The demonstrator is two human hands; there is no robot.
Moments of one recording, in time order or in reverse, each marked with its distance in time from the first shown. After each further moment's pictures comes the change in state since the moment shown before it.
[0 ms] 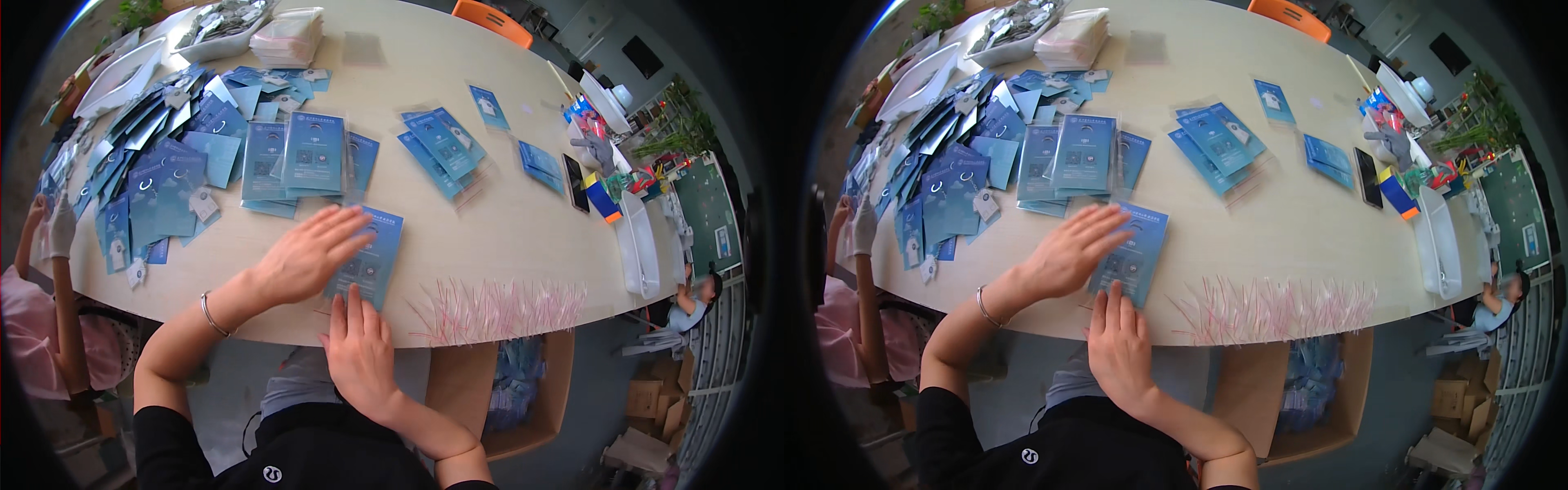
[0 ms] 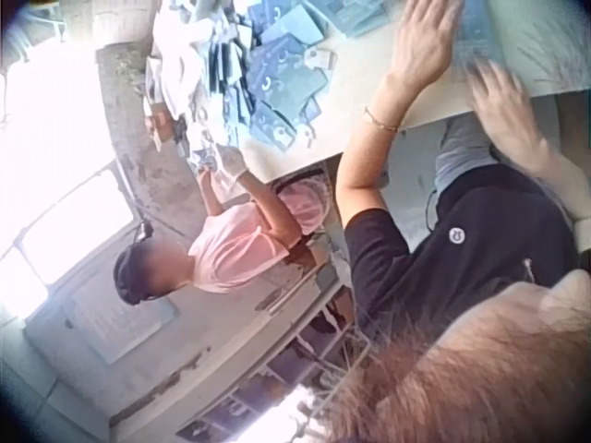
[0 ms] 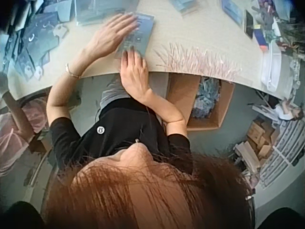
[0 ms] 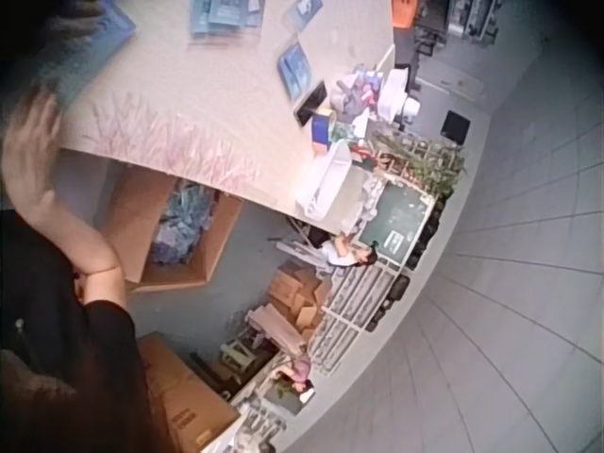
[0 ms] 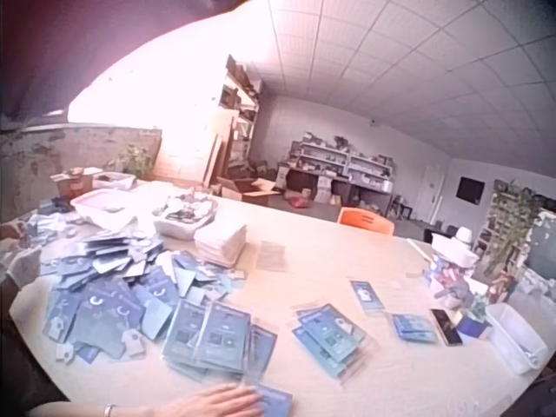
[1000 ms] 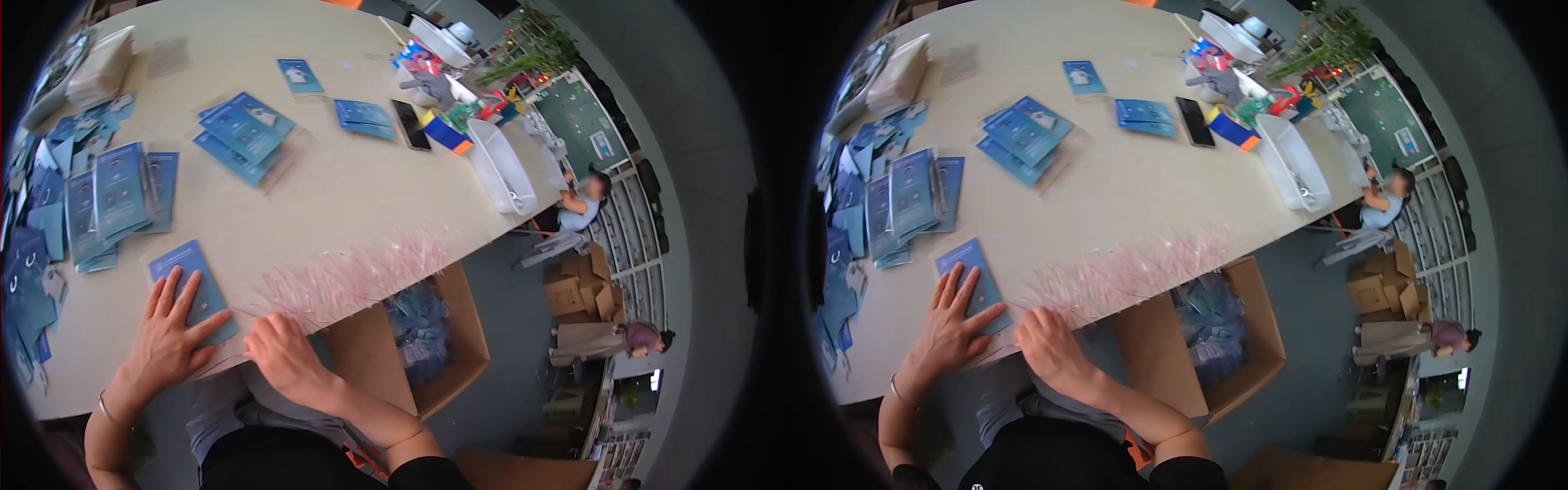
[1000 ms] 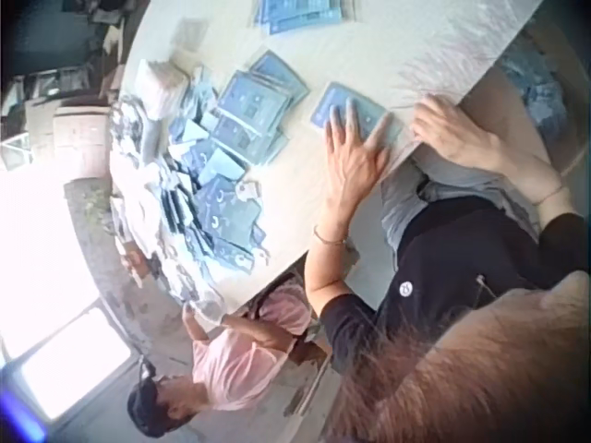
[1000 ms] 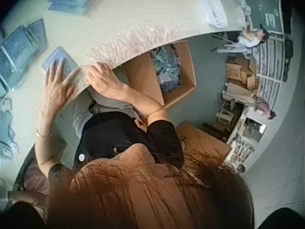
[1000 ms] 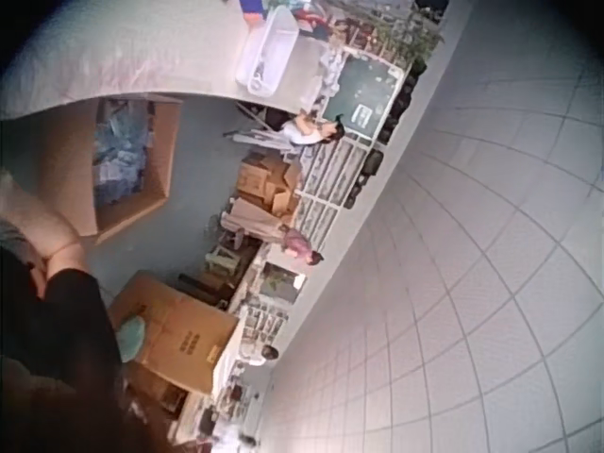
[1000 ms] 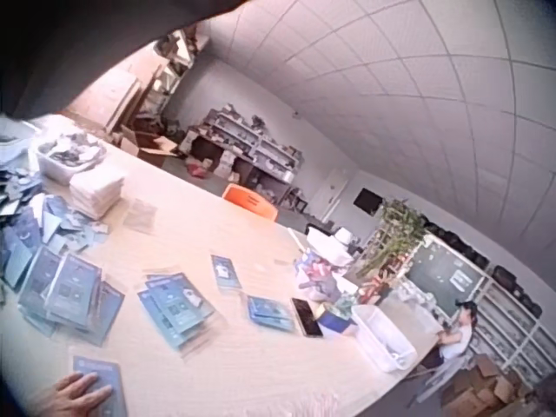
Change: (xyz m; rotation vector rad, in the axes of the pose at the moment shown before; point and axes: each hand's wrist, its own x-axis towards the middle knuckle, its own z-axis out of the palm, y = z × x) left_hand -0.011 0.057 0.014 -0.062 -0.141 -0.061; right_hand -0.036 0.086 -0.023 0.166 -0.019 -0.018
